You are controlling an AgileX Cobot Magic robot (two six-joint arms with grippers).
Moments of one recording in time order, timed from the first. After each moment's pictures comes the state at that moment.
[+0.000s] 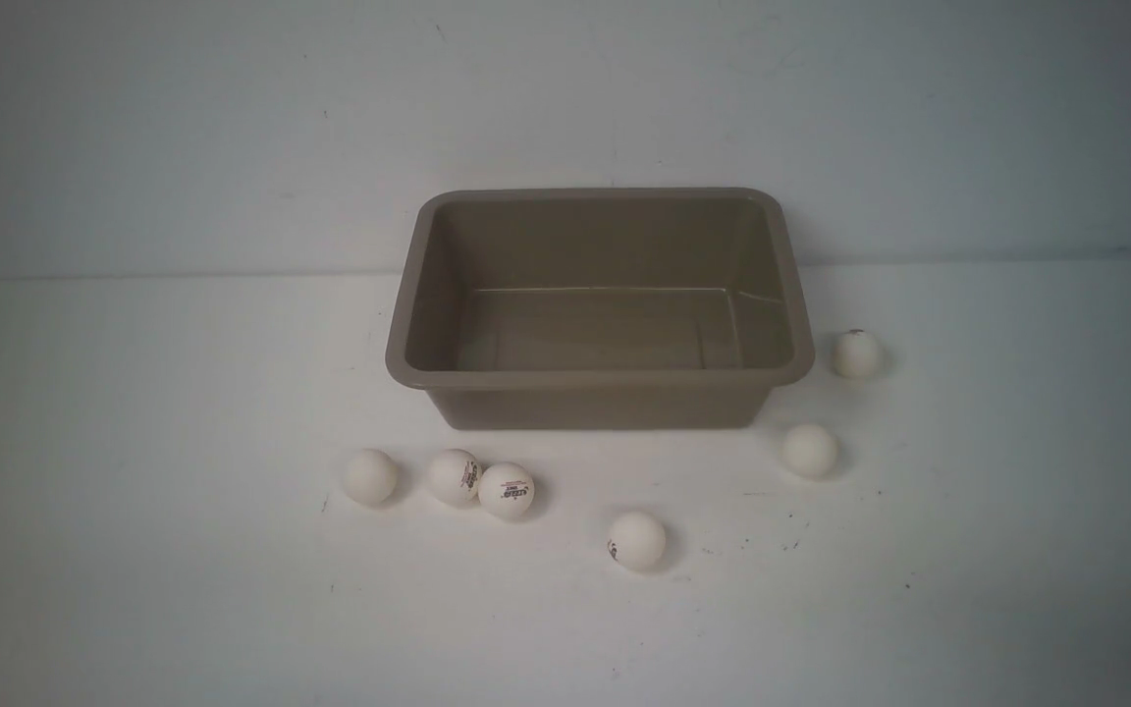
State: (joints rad) right arm -0.01 -0.01 0.01 1.07 0.31 -0.20; left arm 0.06 -0.01 -0.08 1.47 -0.08 -1.22
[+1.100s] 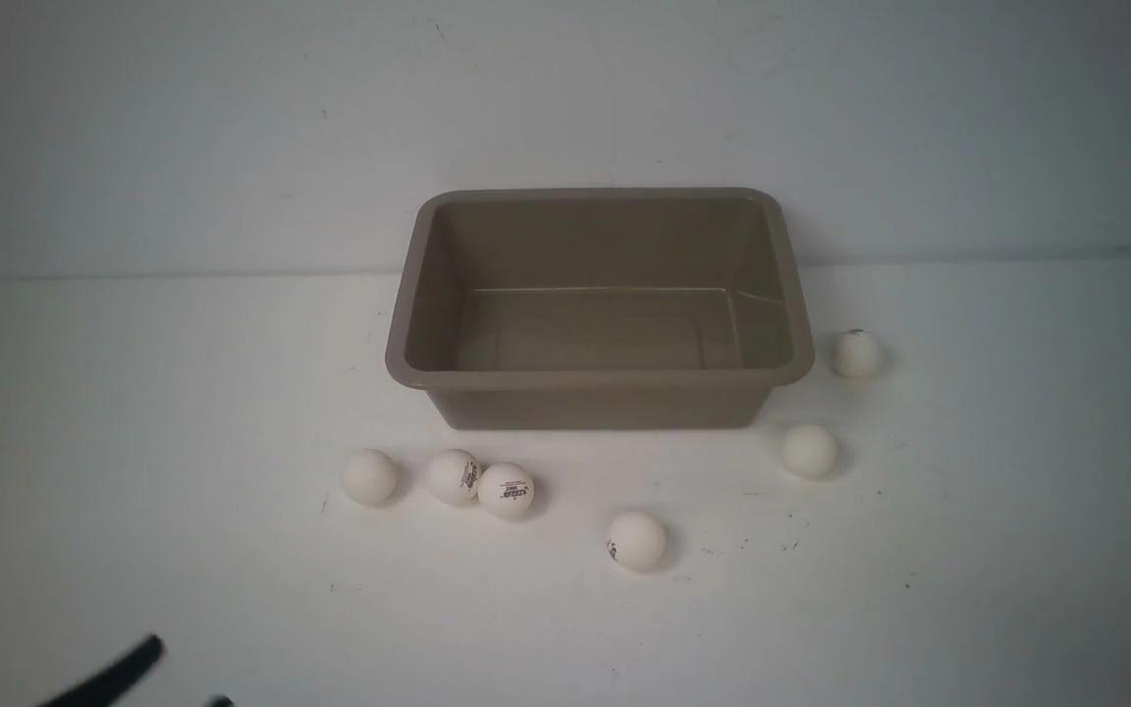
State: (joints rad) right arm -0.01 -0.01 0.01 1.41 0.23 -0.28; left arm 0.06 -0.01 -0.06 1.73 -0.64 -1.39
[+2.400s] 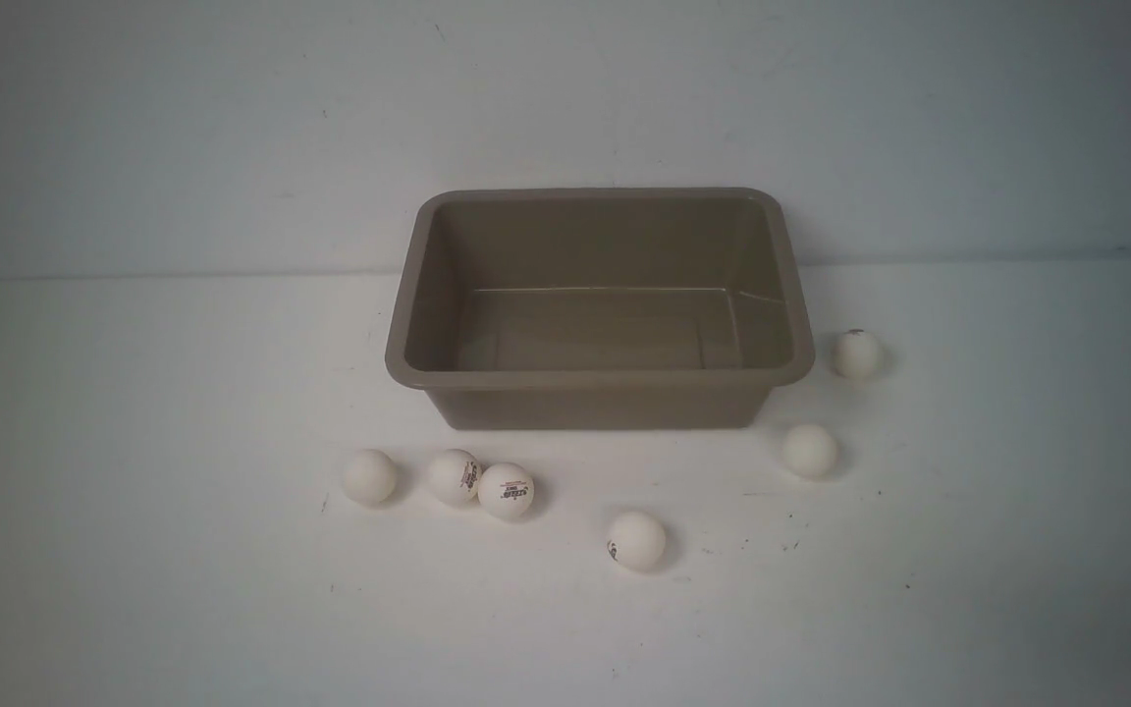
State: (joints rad) right arm -0.01 -0.01 -0.02 1.46 0.25 -0.51; left arm 0.06 -0.01 -0.07 0.81 -0.83 -1.37
